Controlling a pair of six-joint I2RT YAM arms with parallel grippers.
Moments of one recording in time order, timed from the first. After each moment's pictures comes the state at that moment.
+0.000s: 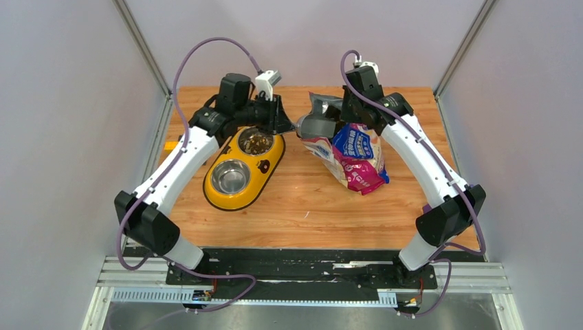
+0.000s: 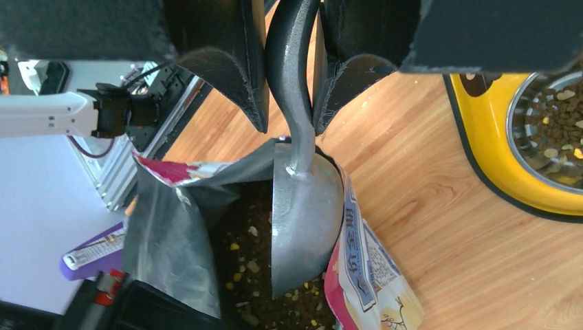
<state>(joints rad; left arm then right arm) -0.46 1.49 1.56 -0.56 0.54 -0.29 0.49 1.65 1.81 -0.88 0.31 0.44</state>
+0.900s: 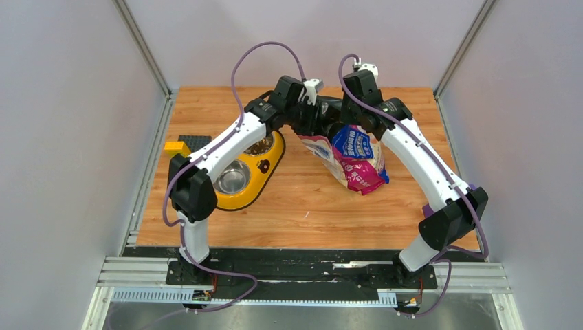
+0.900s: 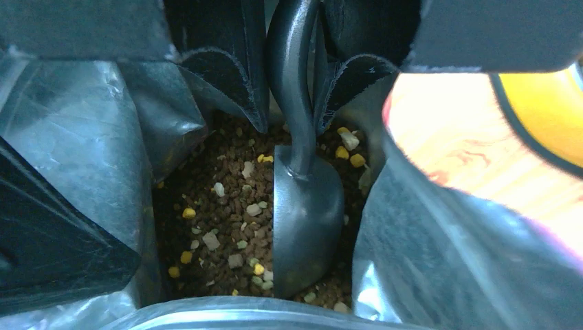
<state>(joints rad) -0.66 1.90 1.85 -0.62 0.29 -0.32 0.51 1.61 1.75 -0.82 0.34 0.44</state>
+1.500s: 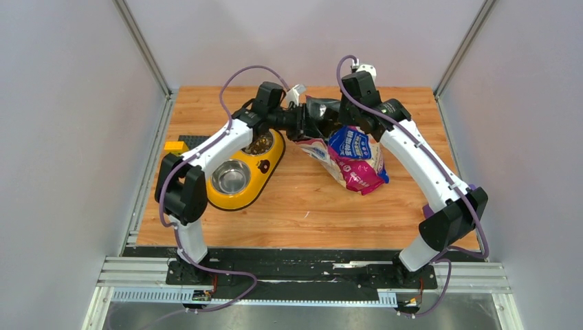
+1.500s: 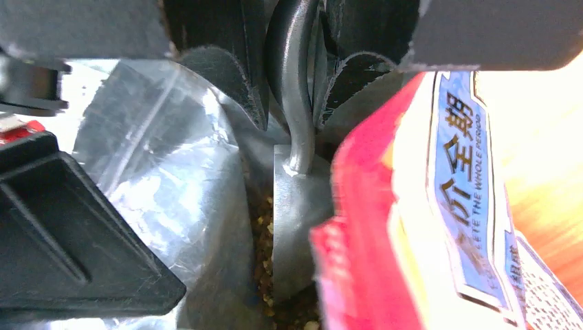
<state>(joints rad) -0.55 1.86 1.61 -0.34 0.74 -0.69 0.51 1.61 1.73 -0.80 0.35 0.44</state>
